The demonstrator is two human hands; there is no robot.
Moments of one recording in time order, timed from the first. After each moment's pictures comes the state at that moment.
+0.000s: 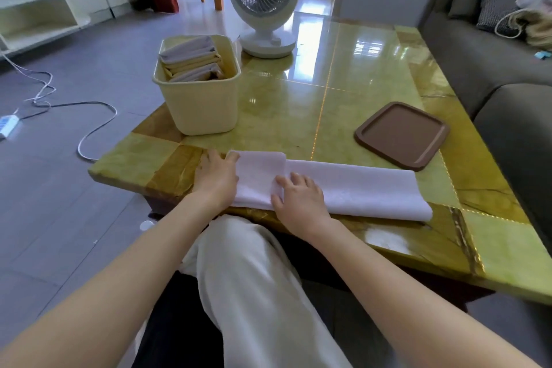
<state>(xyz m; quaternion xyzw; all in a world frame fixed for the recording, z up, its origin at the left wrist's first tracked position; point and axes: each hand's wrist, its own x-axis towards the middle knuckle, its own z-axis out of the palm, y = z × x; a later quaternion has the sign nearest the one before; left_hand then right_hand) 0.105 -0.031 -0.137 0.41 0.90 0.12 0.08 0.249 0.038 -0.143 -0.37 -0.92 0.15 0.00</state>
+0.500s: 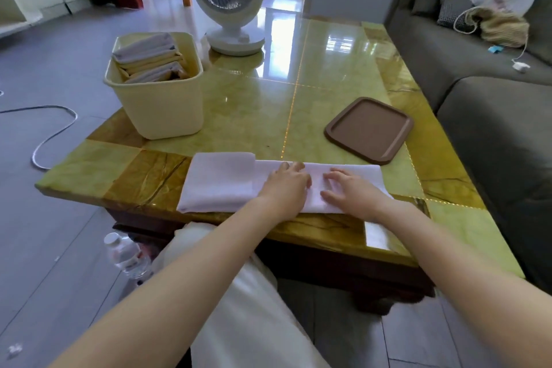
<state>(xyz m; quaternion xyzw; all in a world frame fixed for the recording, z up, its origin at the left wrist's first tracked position) 0.214 0.052 -0.135 0.63 0.76 0.11 0.12 0.350 0.131 -0.123 -0.41 -0.89 0.21 -0.05</state>
